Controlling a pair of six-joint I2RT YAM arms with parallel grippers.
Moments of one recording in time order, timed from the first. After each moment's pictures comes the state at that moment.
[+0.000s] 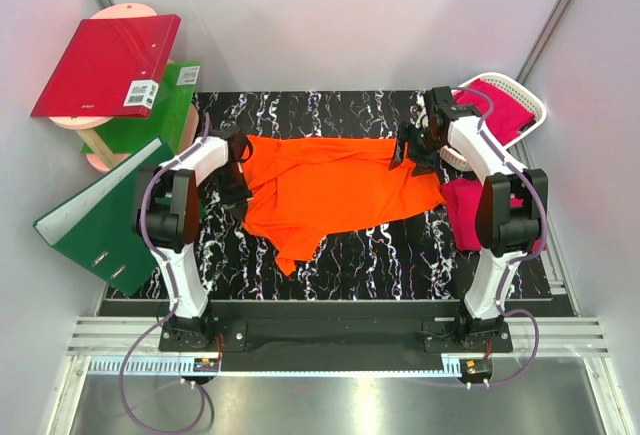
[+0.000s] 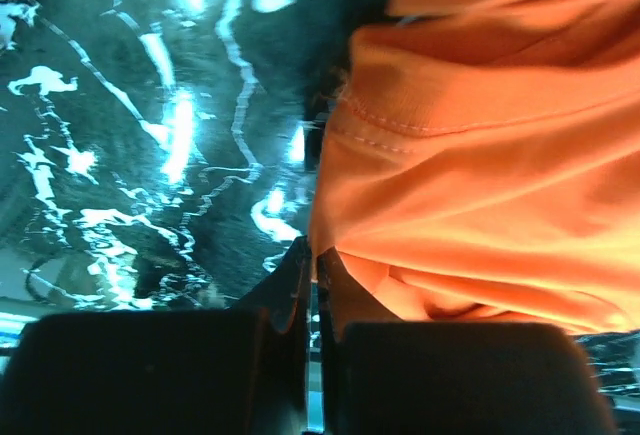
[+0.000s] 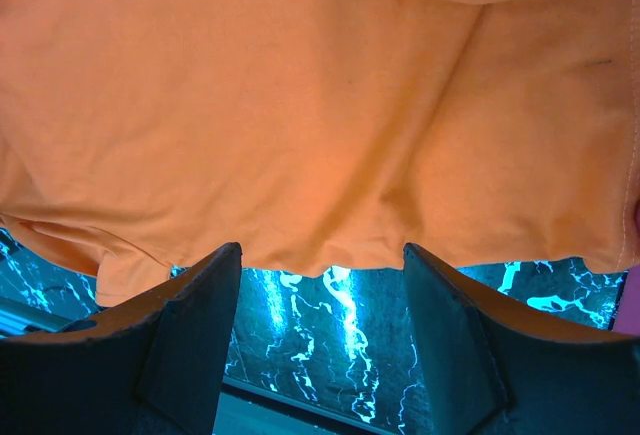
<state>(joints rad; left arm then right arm) -0.15 1.95 1.40 -1.09 0.00 -0.53 0.16 1.92 1.62 -0.87 -0.28 0.34</state>
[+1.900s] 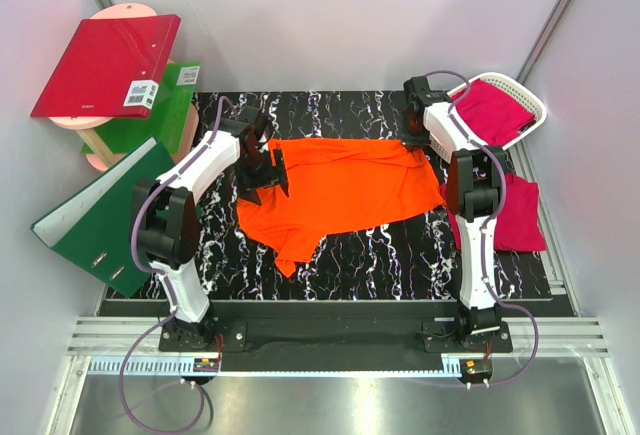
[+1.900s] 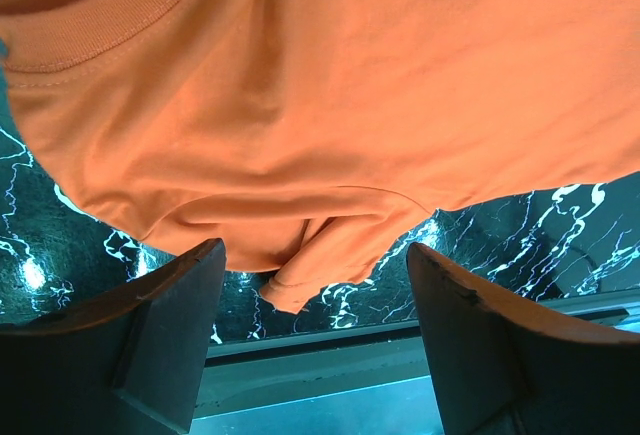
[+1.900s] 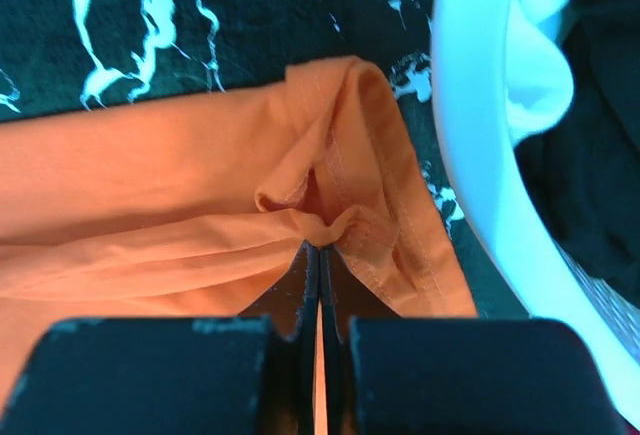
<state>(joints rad) -0.31 1.83 1.50 -1.03 0.18 -0.55 0.18 2.37 2.08 -0.83 0.15 0.28</state>
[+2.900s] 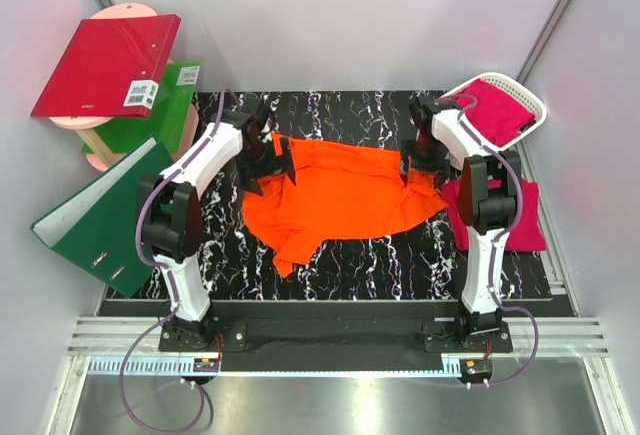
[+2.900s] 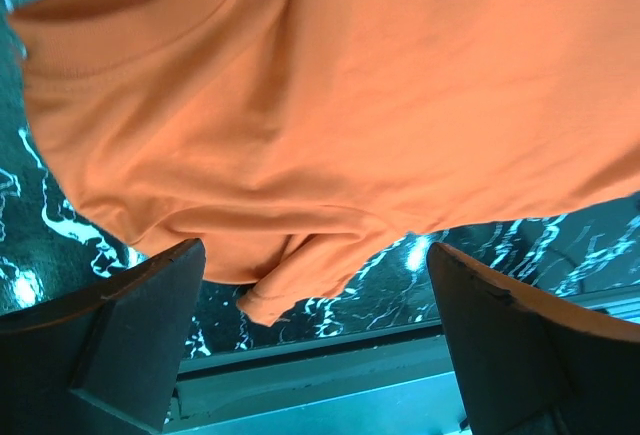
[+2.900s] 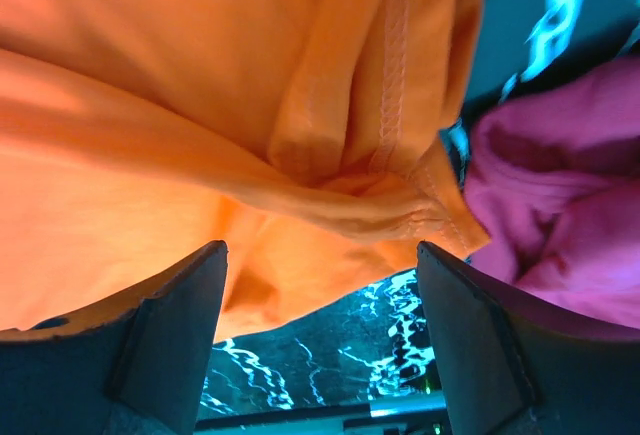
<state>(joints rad) -0.31 1.88 1.59 -1.04 0.20 -0.55 0.18 2.16 1.79 -1.11 0.09 0.31</state>
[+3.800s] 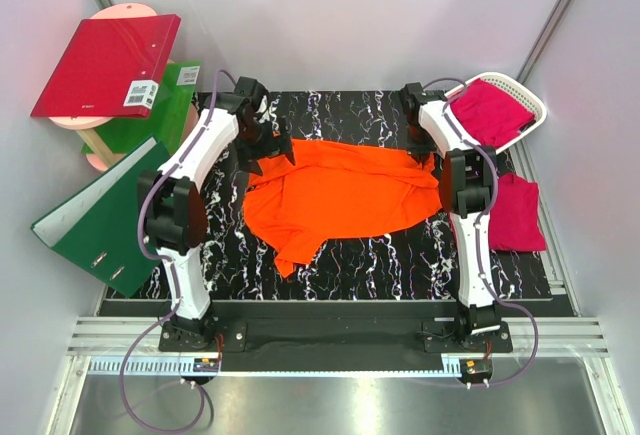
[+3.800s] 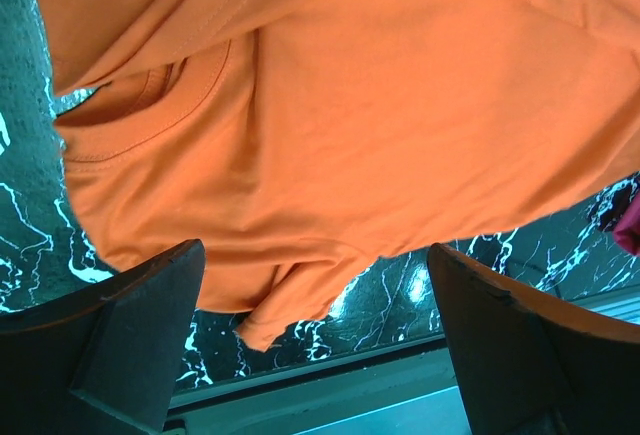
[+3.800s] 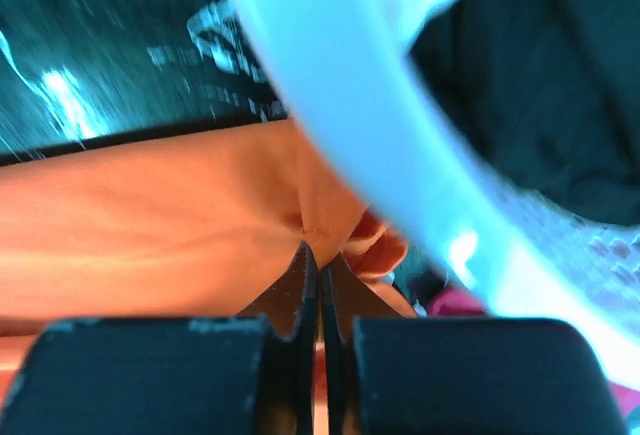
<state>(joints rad) -0.27 1.96 1.82 -1.09 0.22 -0.49 0.19 2.47 2.21 -1.13 0.32 0.33</state>
